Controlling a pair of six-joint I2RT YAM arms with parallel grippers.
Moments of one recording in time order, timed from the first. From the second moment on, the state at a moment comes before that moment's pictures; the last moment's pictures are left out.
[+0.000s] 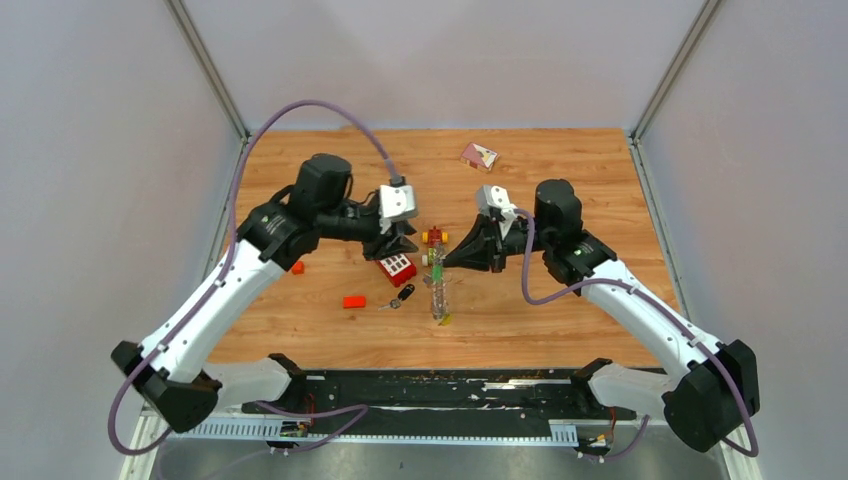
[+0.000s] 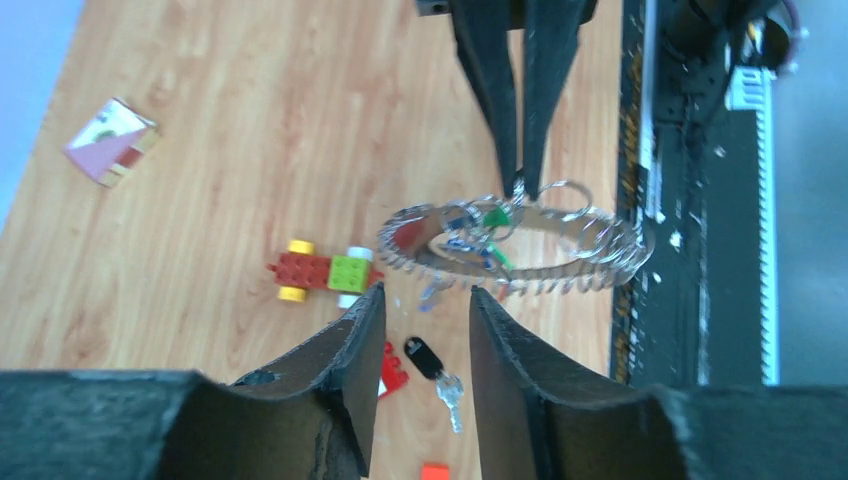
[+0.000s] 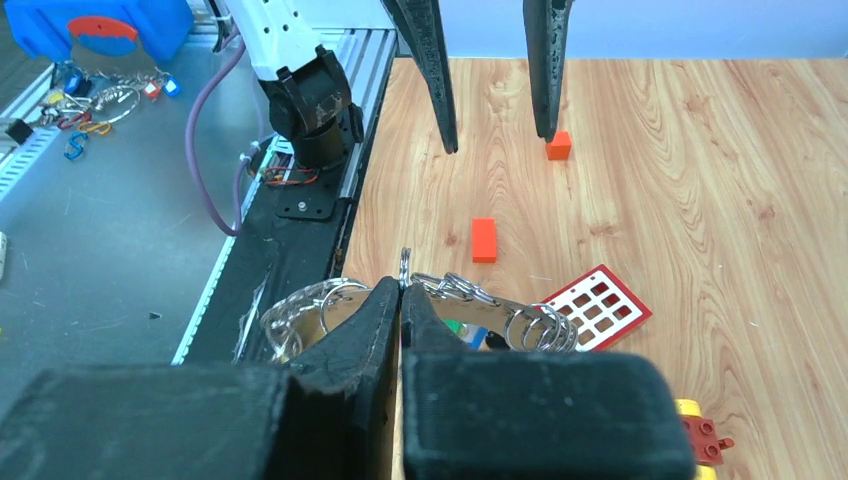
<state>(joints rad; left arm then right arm) -0.69 1.25 1.46 -0.85 0.61 0.52 0.54 1.16 0.92 0.05 -1.14 -0.15</state>
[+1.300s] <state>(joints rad) -0.62 1.07 0.88 0.12 1.05 0.24 0.52 1.16 0.92 0.15 -1.18 -0.01</state>
